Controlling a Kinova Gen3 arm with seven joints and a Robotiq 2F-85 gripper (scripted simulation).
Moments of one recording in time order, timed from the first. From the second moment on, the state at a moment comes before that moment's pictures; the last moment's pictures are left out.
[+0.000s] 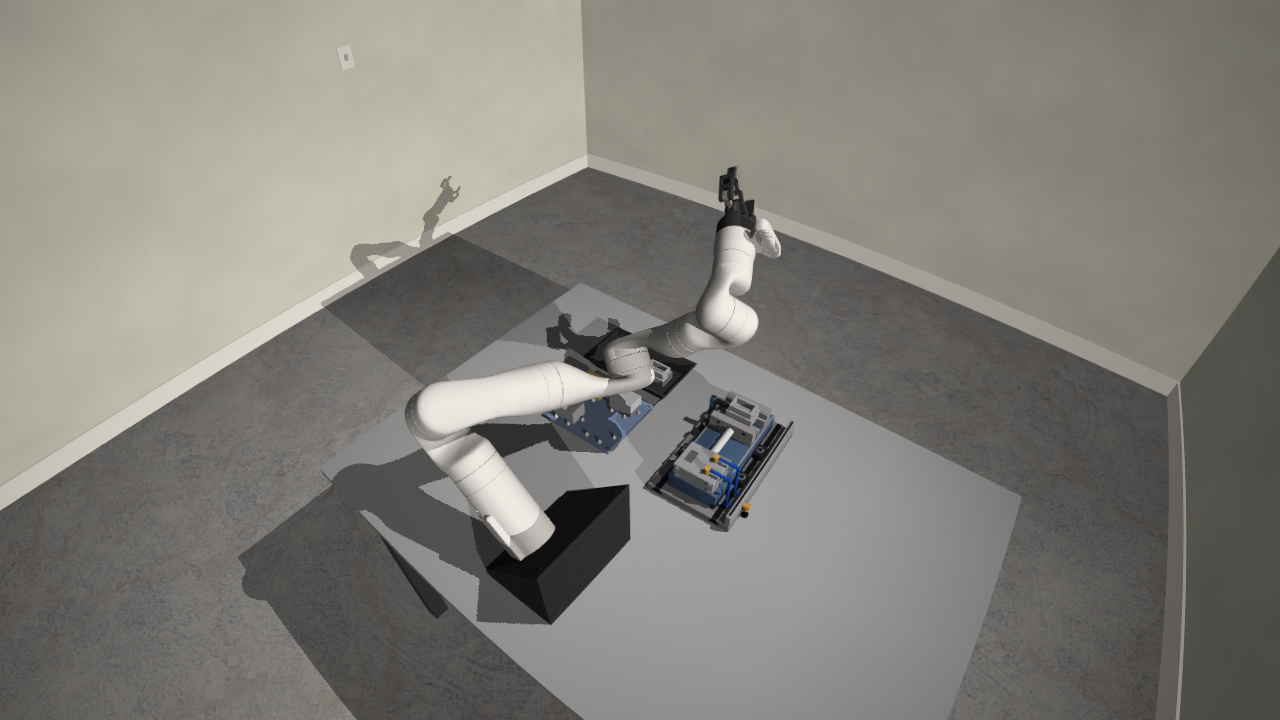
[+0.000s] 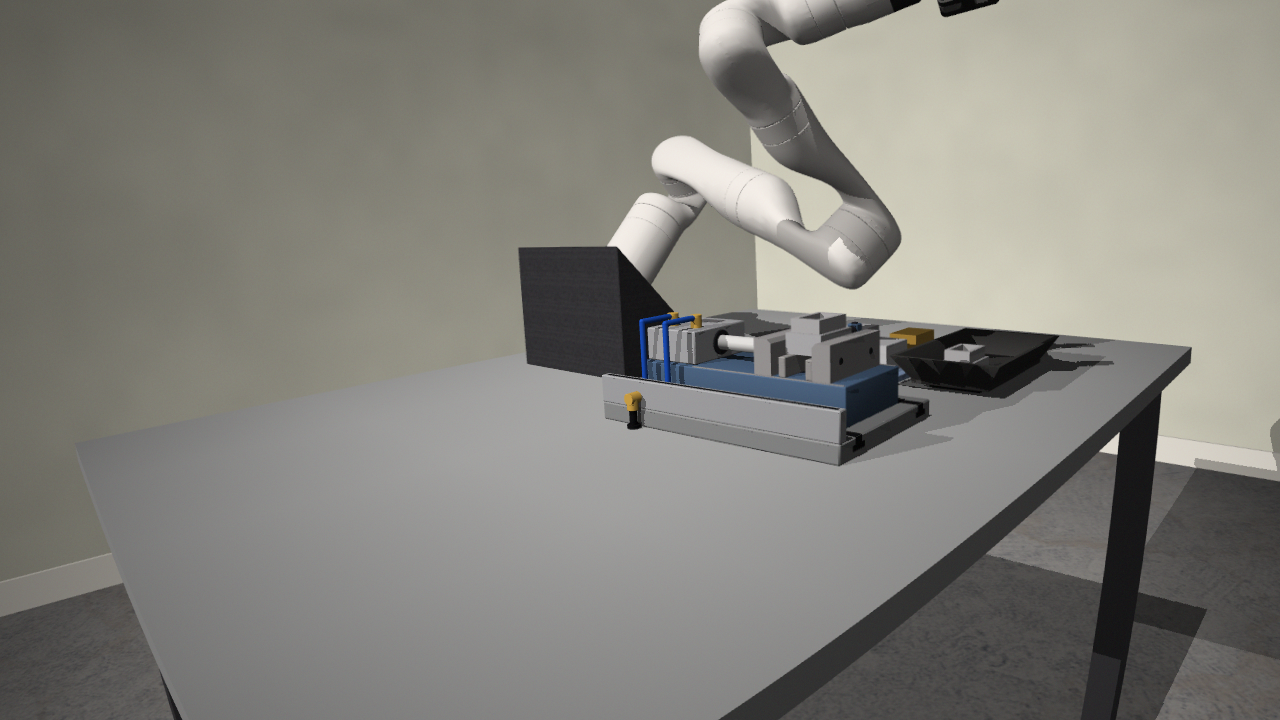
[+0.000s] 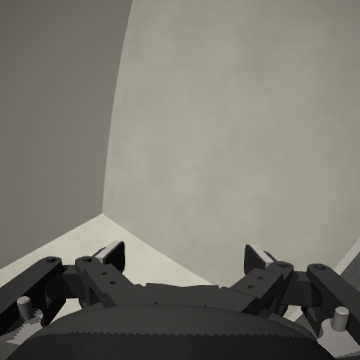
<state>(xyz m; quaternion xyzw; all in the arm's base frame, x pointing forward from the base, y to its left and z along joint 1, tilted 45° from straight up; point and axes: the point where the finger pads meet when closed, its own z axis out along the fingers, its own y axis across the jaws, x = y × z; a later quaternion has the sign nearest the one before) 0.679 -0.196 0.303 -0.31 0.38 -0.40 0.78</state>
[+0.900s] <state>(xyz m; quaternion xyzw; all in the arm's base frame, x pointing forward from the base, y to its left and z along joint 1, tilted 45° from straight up) 0.529 -0.520 0.278 0.24 0.49 -0.40 0.74</state>
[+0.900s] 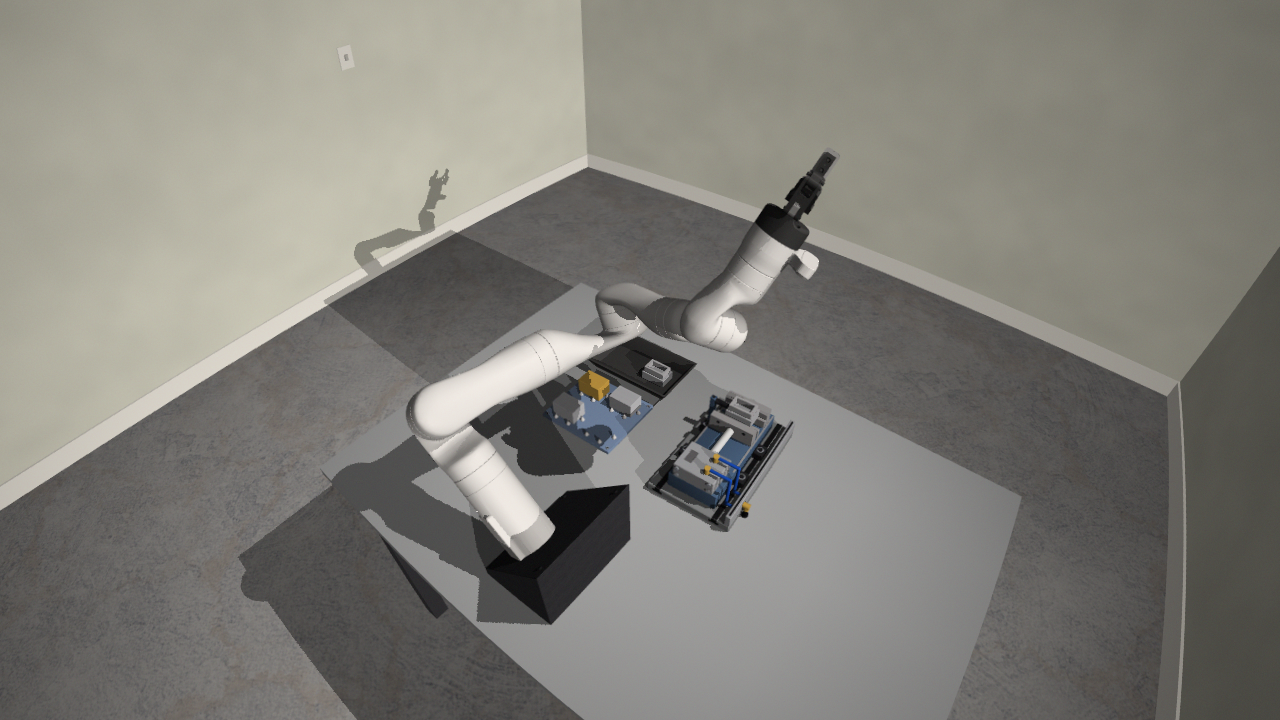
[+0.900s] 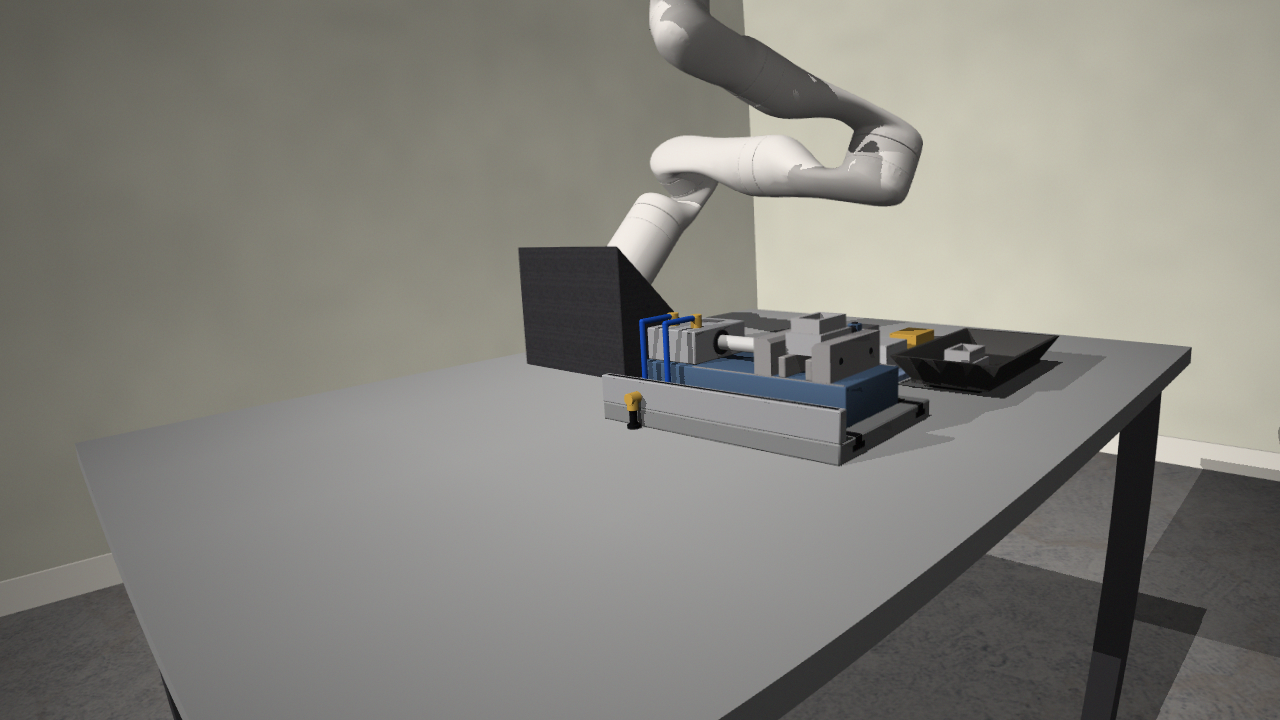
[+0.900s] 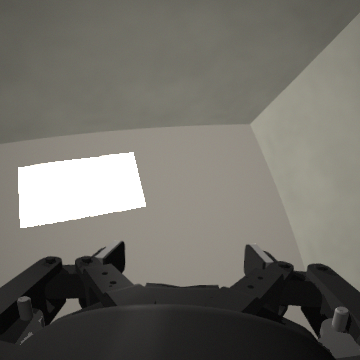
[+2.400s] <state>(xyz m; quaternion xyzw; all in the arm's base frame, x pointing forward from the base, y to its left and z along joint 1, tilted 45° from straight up) 0.330 -0.339 -0.058 0.97 0.17 -0.04 0.16</state>
